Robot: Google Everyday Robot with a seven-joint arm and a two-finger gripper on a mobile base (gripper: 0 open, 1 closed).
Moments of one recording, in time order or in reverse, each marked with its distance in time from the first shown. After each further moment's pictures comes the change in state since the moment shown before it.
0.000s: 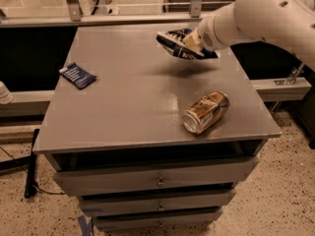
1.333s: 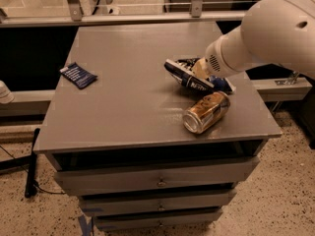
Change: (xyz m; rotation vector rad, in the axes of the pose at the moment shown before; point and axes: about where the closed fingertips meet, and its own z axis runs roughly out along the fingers) arm 0.071 0.050 -0.062 0.018 0.212 0.205
